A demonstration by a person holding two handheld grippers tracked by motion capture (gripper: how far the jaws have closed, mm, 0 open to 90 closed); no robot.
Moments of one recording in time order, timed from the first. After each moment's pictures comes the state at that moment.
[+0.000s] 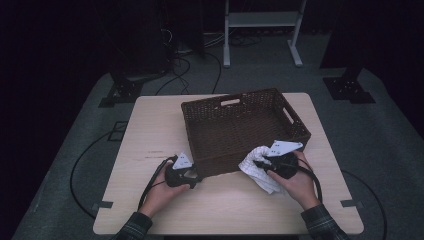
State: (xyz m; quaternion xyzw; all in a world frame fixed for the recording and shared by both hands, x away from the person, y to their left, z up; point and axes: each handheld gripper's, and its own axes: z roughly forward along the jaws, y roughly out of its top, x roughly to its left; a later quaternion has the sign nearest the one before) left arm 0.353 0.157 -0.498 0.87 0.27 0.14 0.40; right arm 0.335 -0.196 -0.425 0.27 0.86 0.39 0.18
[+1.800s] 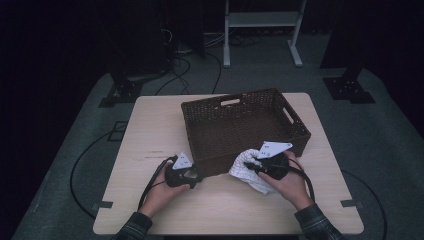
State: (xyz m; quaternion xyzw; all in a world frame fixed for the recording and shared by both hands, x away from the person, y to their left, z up) left arm 0.353 0.157 -0.498 0.87 0.27 0.13 0.40; right arm 0.330 -0.173 -0.413 0.23 0.87 0.41 0.17
